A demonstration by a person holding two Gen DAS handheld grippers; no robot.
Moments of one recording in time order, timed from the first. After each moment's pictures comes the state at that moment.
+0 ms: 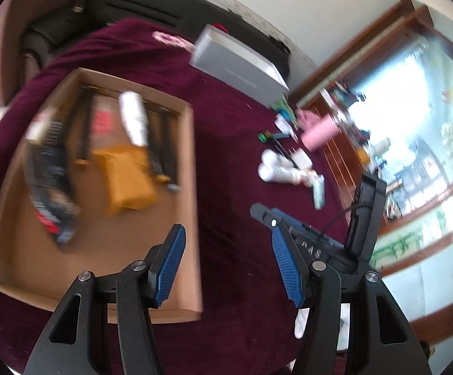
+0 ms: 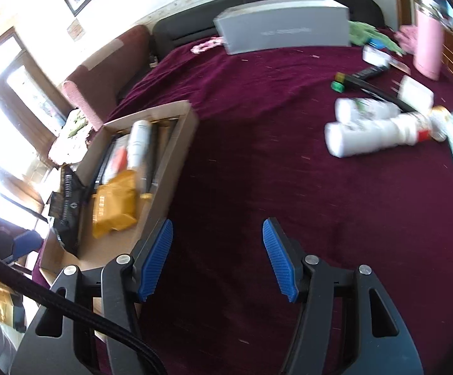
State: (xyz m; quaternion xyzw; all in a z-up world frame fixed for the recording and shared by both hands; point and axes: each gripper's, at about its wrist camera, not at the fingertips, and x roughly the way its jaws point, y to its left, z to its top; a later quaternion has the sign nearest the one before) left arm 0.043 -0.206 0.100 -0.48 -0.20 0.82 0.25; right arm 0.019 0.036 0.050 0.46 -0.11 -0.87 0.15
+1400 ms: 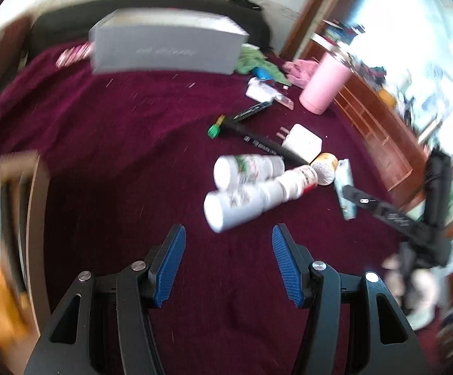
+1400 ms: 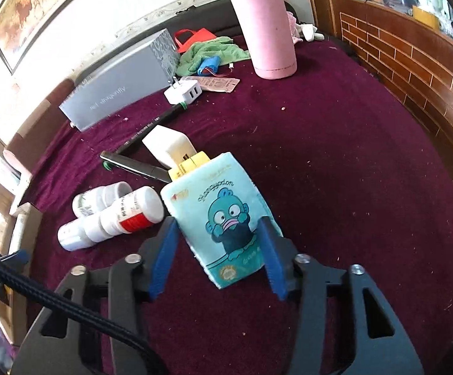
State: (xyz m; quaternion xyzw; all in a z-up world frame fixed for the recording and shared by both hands) left arm -0.068 0.014 0.061 -0.47 0.00 0.84 0.25; right arm -0.038 0.301 0.034 0.42 -0.18 -0.89 0.03
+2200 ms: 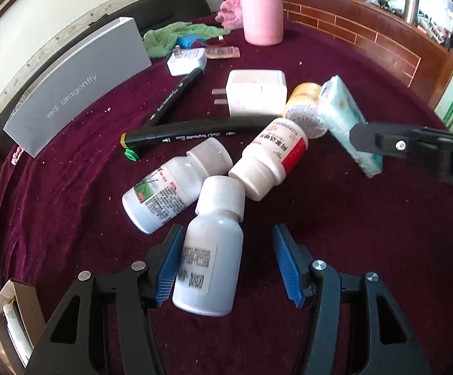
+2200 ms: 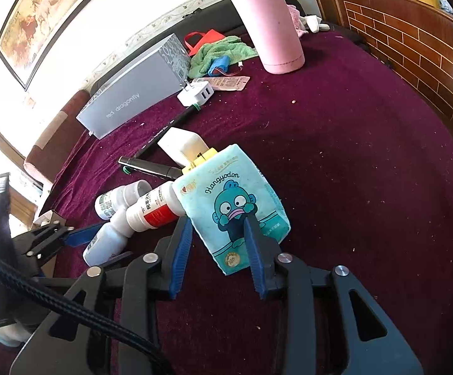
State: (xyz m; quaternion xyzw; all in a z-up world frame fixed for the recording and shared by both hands) left arm -0.076 0.124 0.013 -0.45 0.23 0.82 0.27; right arm -0.035 0.305 0.031 0.41 -0.21 -0.88 0.06
